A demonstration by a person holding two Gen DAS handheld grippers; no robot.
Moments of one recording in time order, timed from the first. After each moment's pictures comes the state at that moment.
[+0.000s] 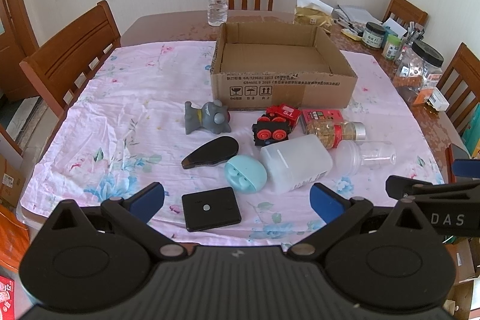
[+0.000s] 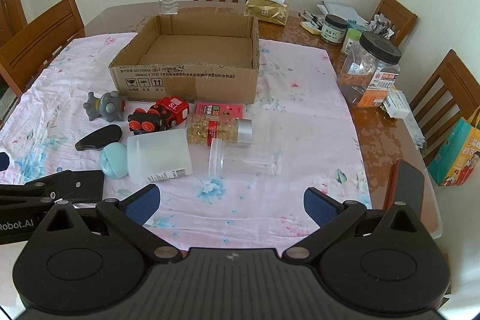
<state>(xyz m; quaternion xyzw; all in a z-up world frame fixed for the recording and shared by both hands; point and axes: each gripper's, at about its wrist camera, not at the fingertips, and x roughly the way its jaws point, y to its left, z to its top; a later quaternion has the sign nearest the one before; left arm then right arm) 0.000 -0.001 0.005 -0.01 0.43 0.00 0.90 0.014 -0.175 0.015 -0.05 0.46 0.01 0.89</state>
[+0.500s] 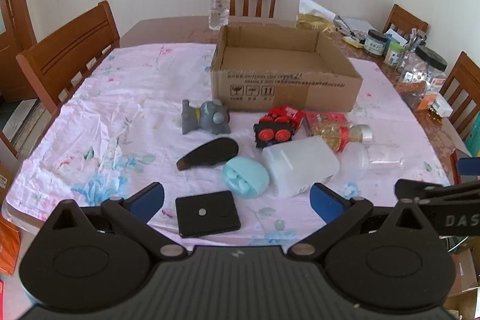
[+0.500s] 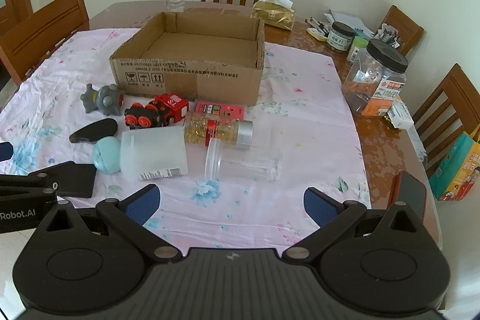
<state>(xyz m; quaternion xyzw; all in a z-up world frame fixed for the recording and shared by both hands) 0.002 0.003 -0.029 -0.02 0.41 0.00 0.91 0.017 -0.179 -0.005 -0.07 0.45 0.02 0.89</state>
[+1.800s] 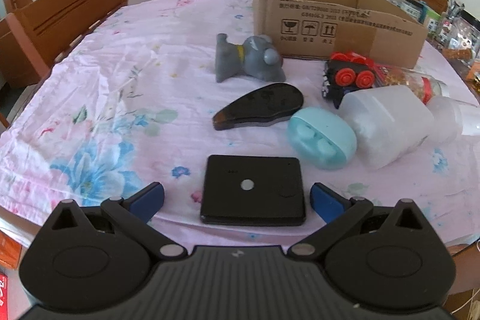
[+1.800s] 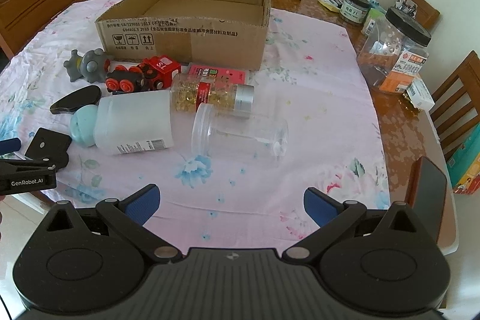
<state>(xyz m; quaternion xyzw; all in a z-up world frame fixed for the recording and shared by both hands) 0.040 0.043 -0.124 -0.01 0.44 0.02 0.90 0.040 -0.193 -0.049 -0.08 0.49 0.04 0.86</state>
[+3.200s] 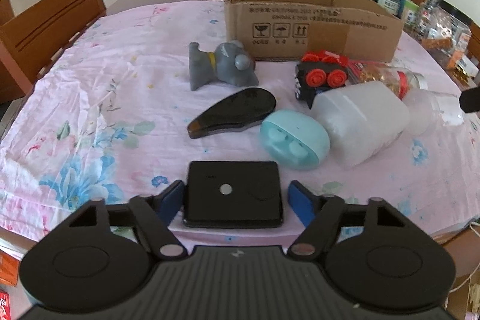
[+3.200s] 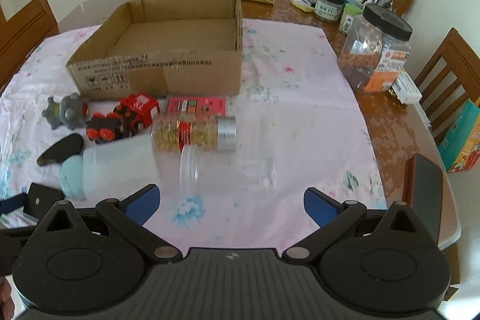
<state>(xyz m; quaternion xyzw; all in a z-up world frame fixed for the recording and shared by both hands) 0.039 0.034 -0.116 0.01 0.44 -0.01 0.90 0.075 -0.195 -0.034 -0.03 0.48 -0.01 0.88</state>
